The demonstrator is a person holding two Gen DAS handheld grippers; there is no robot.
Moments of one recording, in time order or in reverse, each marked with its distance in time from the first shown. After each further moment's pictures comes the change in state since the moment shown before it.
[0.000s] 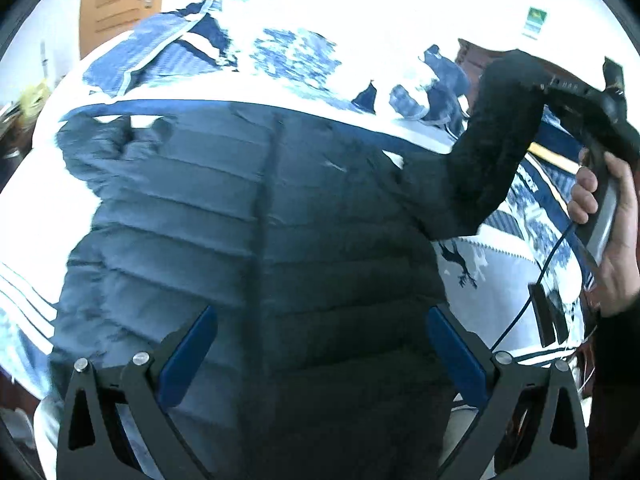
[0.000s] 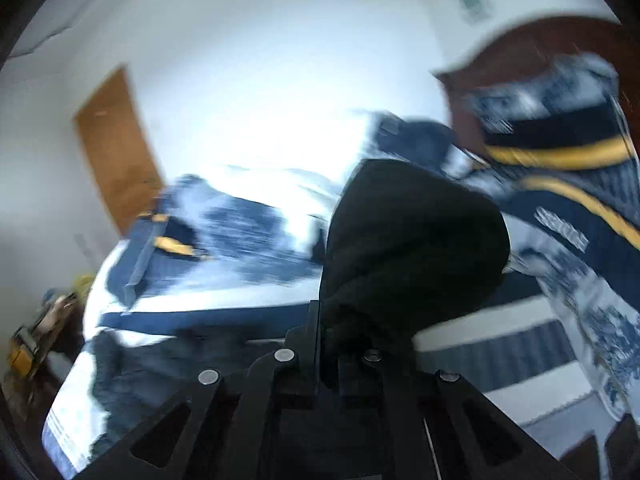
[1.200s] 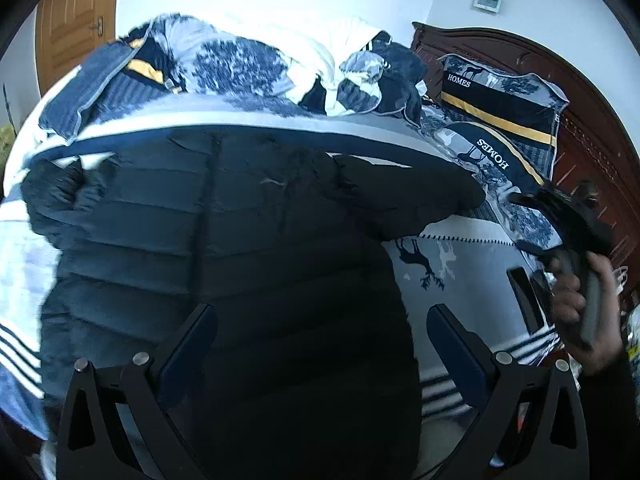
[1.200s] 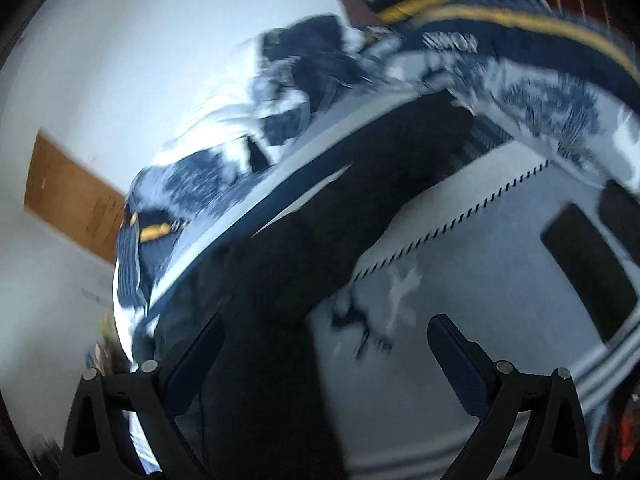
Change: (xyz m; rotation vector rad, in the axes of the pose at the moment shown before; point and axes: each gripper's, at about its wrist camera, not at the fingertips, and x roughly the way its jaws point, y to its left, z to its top) left arm 0.039 -0.089 0.020 0.137 0.014 -0.072; right arm -0.033 -0.196 -0.126 0.617 0.357 -0.113
